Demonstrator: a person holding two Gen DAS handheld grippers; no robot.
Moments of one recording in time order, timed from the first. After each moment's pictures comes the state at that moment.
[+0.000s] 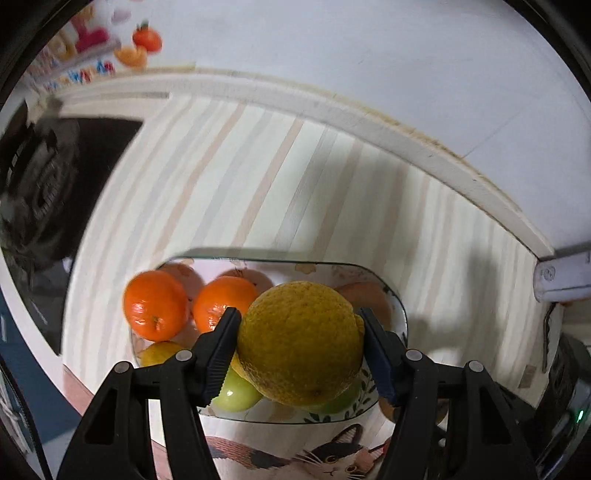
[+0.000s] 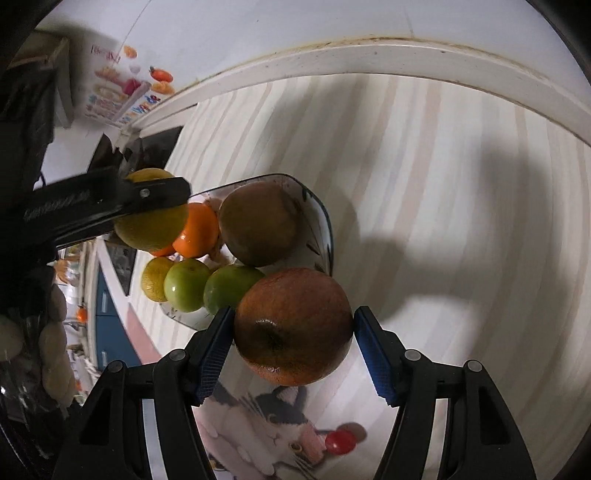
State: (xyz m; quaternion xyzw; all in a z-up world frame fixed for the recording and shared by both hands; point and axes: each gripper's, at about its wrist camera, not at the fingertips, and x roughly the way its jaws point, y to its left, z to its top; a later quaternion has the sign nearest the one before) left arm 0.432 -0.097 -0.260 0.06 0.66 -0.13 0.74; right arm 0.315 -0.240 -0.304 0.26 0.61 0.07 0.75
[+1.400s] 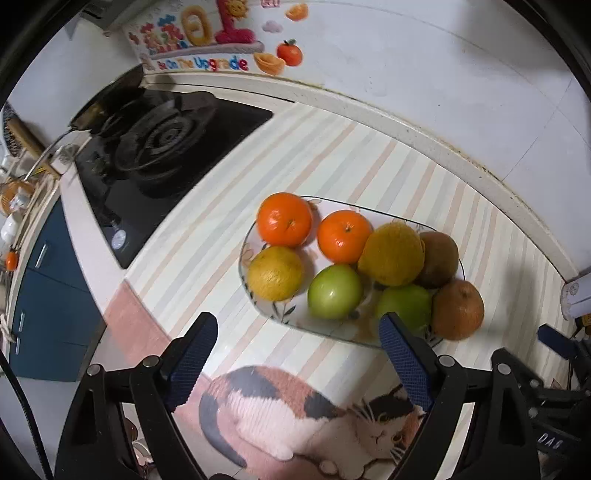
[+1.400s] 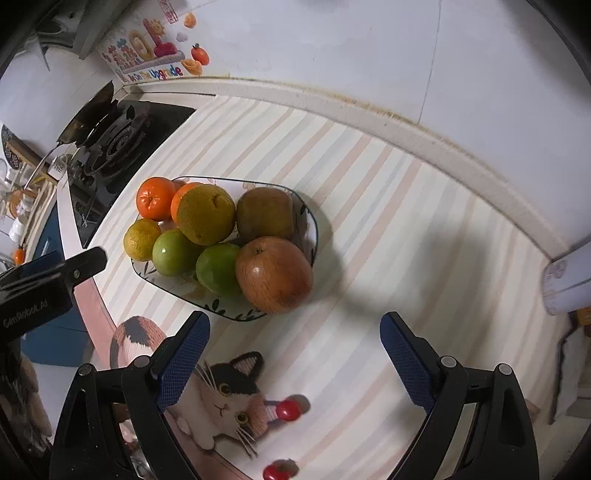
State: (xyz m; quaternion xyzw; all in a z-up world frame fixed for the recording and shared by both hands) left arm 0.310 -0.005 -0.204 0.04 0.57 0.01 0.82; right arm 0.273 -0.212 -0.220 0.07 0.58 0.03 0.81
